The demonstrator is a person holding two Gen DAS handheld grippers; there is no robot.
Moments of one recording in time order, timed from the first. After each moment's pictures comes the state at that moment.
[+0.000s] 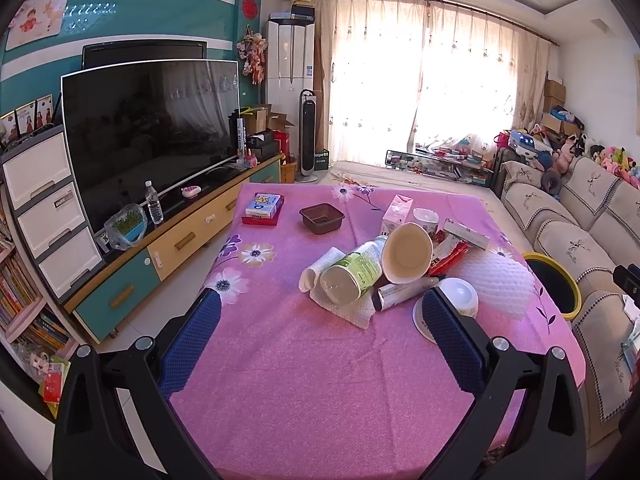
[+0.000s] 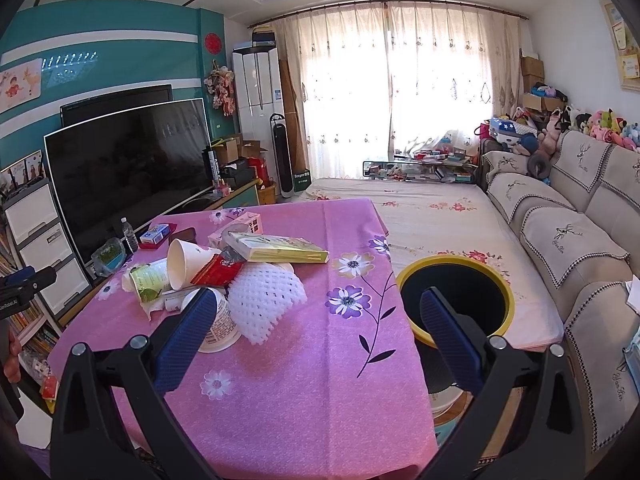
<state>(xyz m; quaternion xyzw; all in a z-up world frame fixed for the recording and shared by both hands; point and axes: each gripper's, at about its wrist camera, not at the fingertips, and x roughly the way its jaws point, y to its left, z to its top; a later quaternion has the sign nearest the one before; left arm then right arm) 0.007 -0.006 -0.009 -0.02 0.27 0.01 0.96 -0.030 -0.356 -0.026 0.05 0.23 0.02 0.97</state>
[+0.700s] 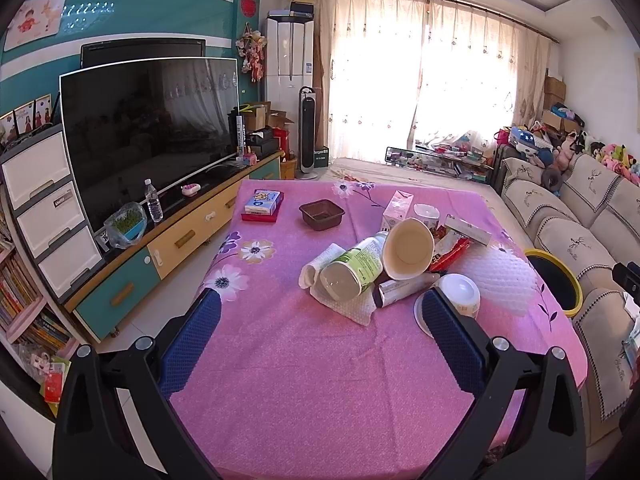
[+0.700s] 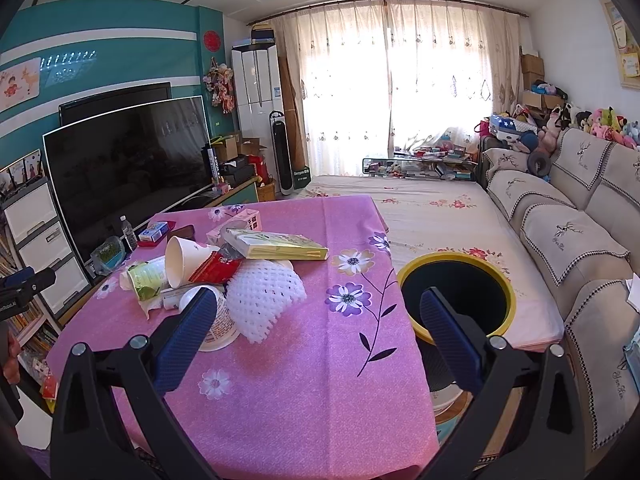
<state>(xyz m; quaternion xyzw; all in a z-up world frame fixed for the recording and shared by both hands) 0.011 -0.004 -0.015 -0.02 0.27 0.01 0.96 -0.027 -0.356 -0.032 0.05 0.24 0.02 0.97</state>
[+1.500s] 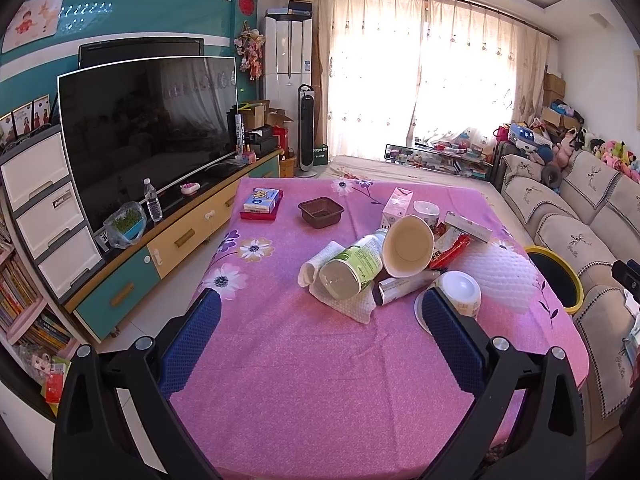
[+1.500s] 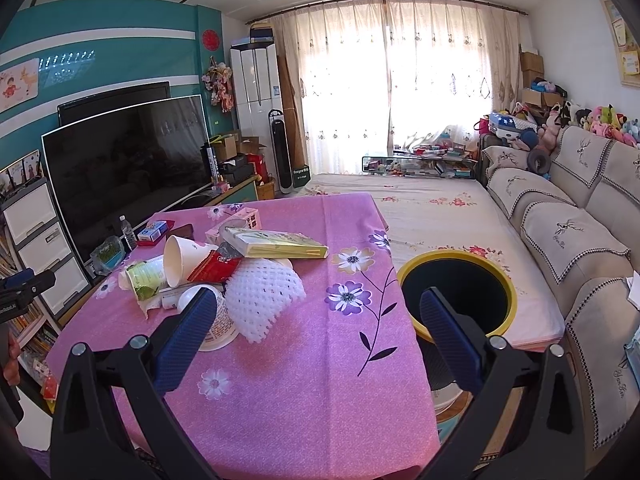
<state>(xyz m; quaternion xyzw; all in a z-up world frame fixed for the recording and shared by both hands) 0.012 -0.006 -0.017 -0.01 0.27 0.01 0.96 -0.025 -0.357 -0.034 0.05 0.24 0.02 0.97</state>
